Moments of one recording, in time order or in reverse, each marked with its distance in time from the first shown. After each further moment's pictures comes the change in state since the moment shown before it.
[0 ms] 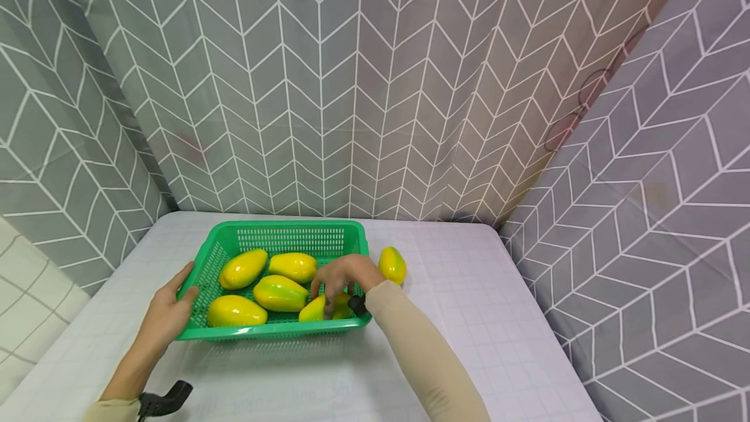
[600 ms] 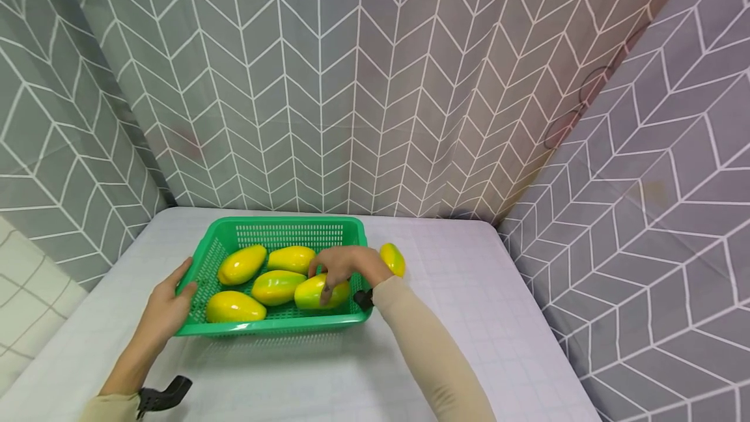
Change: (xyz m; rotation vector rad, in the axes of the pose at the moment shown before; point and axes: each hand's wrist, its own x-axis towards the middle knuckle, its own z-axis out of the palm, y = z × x) left_hand 0.002 -0.001 -0.002 0.007 -0.022 -0.017; right_hand -0.011 0.000 -0.007 -0.062 0.210 -0.062
